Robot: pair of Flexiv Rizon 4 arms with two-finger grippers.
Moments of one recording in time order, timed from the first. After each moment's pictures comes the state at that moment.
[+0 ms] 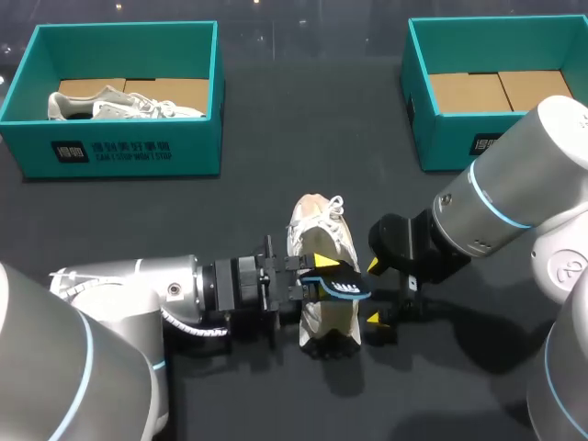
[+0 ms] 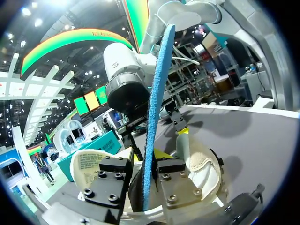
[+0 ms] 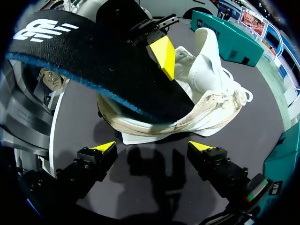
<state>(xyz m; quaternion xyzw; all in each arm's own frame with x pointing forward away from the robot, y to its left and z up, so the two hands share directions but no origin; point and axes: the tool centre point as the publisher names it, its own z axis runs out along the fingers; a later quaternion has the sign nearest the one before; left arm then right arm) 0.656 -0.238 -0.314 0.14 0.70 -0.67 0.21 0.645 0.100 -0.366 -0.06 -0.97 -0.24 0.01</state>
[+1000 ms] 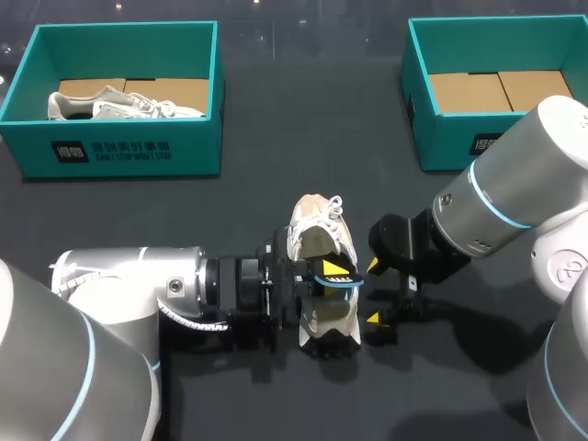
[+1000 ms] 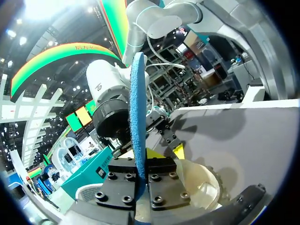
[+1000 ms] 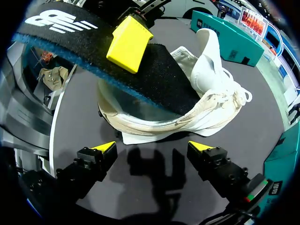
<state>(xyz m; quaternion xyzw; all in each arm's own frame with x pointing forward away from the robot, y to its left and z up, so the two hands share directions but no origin) 0.639 -0.246 -0.294 0.22 0.67 -0.67 0.23 0.645 0.100 -0.366 -0.06 -0.97 -0.24 0.01</state>
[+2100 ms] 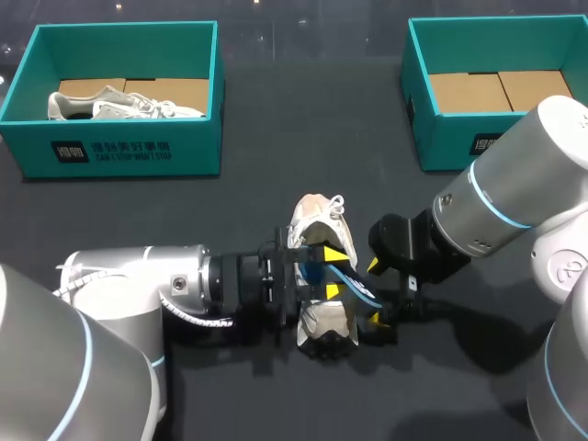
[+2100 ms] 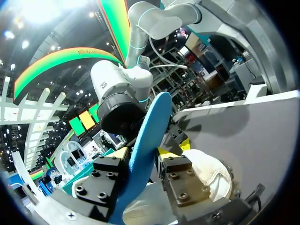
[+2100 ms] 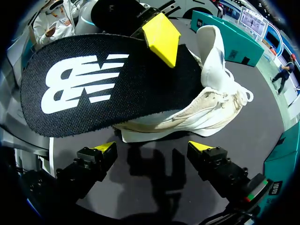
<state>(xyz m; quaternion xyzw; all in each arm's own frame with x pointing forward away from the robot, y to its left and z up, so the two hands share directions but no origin) 0.646 -0.251 -0.292 0.22 0.65 -0.68 0.24 0.645 0.100 -0.366 -0.06 -0.97 -0.24 0.01</state>
